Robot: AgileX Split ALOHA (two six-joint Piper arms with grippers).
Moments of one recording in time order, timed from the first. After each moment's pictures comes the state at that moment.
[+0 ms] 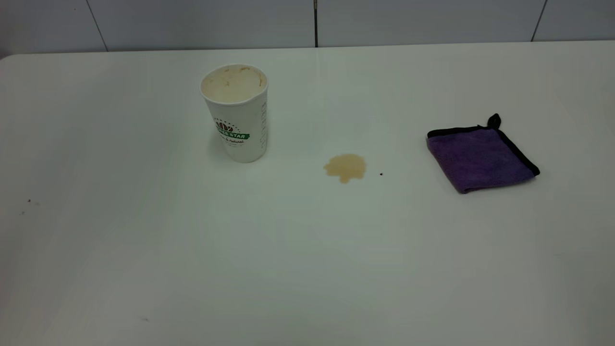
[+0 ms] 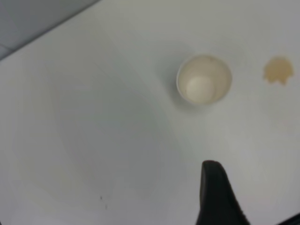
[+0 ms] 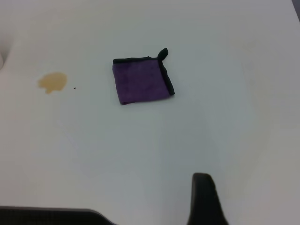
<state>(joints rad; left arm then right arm) -0.43 1.58 -1.75 0.10 1.16 0.11 -0.03 -0.02 -0.48 0.08 1.12 -0.06</state>
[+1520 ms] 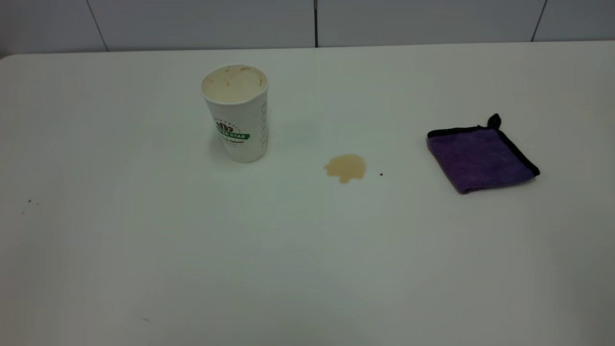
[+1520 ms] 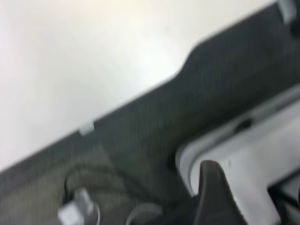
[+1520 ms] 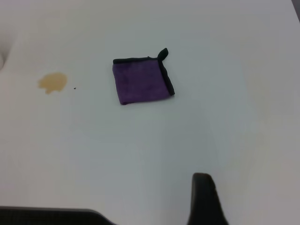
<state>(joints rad) -0.42 0.44 -0.49 -0.05 1.10 0.04 -0.03 -0.02 -0.48 0.08 1.12 -0.06</state>
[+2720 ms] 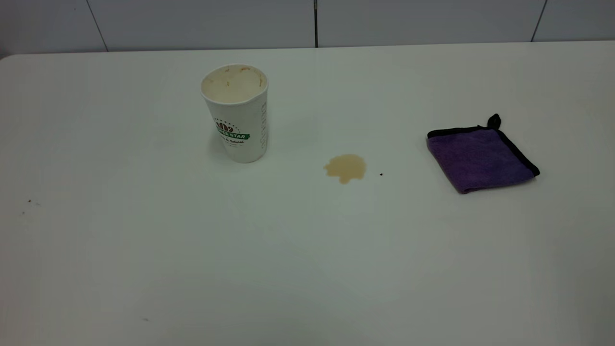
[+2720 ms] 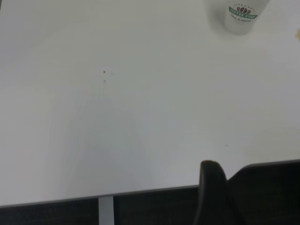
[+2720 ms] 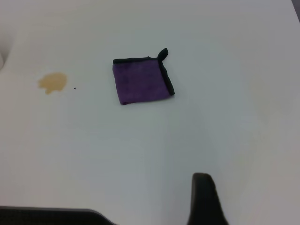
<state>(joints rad) -0.04 -0.02 -0.49 -0.05 1.13 0.04 -0.03 -0.02 -0.48 0.08 1.12 -0.06</state>
